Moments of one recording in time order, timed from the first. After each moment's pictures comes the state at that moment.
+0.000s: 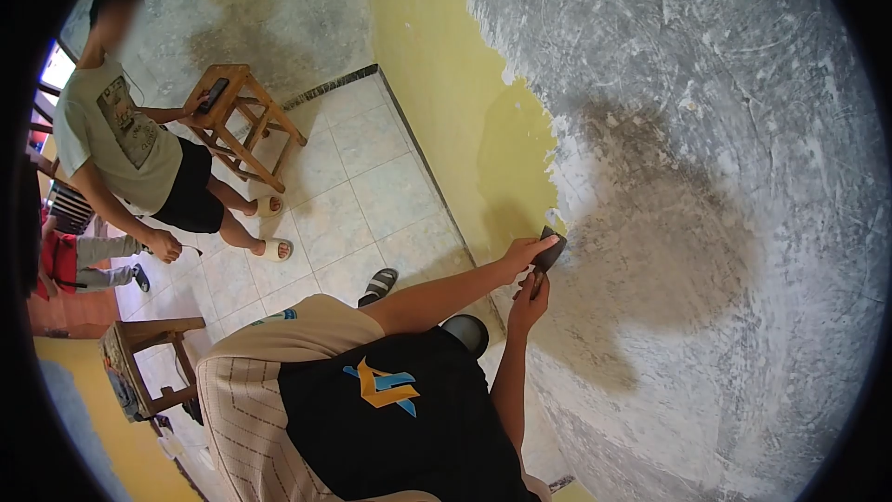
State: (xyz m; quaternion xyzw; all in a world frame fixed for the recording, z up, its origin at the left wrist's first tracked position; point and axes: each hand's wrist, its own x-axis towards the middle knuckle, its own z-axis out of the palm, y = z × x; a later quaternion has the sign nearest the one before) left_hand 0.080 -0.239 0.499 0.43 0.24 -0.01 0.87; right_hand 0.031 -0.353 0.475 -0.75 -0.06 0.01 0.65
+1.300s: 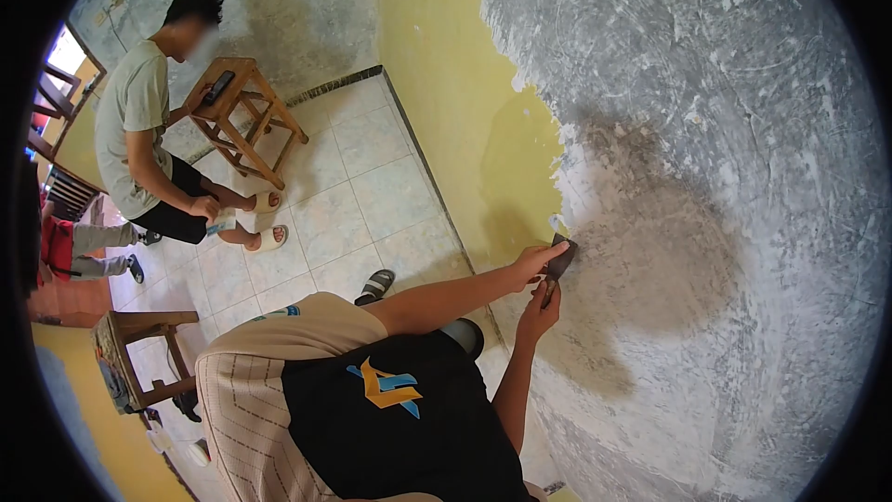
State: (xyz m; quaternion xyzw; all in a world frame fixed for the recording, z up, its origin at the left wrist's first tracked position) left_hand 0.076 -0.250 0.525 0.40 0.23 -0.07 0.88; right_hand 0.032 -0.368 0.501 -0.81 -0.09 -0.06 0.58
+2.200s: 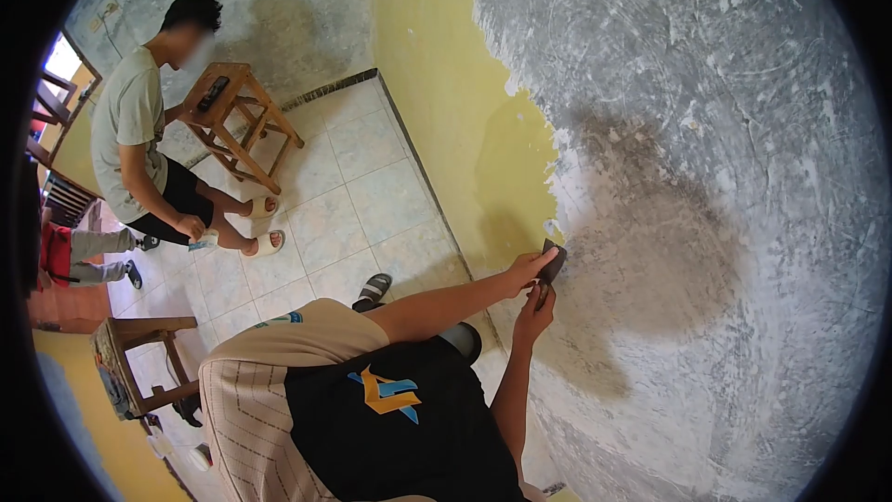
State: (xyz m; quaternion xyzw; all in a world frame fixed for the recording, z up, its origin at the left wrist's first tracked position) left_hand 0.091 -0.260 0.484 0.41 0.26 -0.08 0.87; right_hand 0.041 -0.371 0.484 -0.83 -0.09 -0.05 0.55
